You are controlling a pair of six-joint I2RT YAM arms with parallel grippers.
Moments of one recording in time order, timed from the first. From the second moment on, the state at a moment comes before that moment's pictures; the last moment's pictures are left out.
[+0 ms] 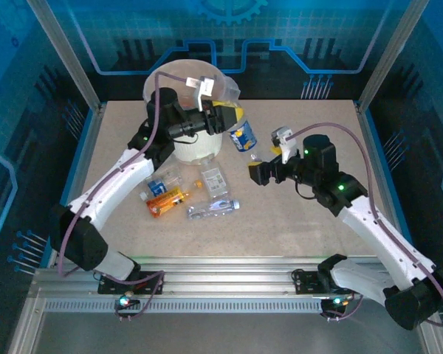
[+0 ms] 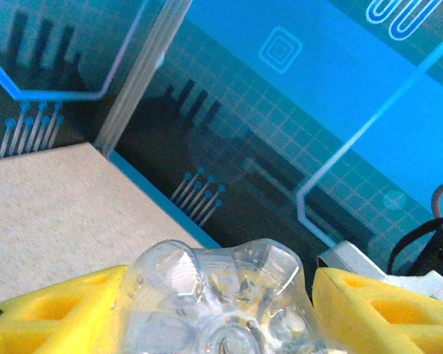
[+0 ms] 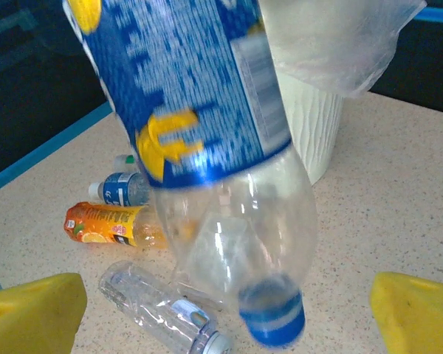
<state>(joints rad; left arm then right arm) -0.45 1.49 1.43 0.06 0.64 -0.55 0.47 1.02 1.01 -0.40 -0.30 0.06</state>
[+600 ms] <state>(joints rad) -0.26 1.45 1.67 -0.03 0.49 -0.40 0.48 0.86 0.95 -0.46 -0.12 0.15</state>
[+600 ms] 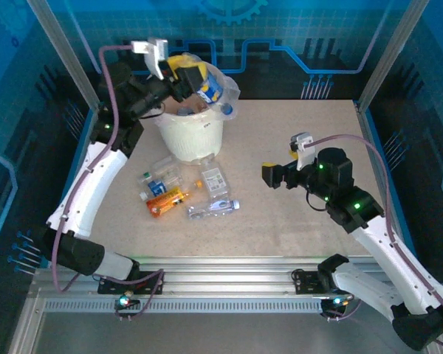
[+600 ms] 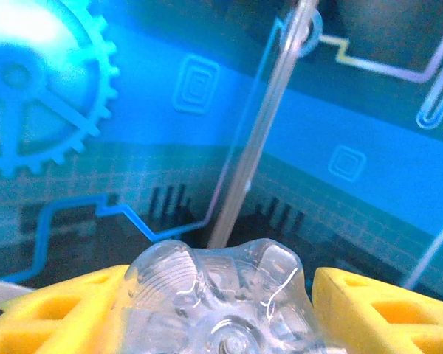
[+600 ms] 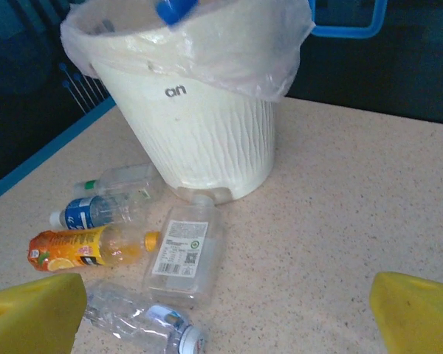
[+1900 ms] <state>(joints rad) -0.16 1.90 2.09 -0.43 0.41 -0.15 0.48 0.91 0.94 -0.50 0.05 0.22</state>
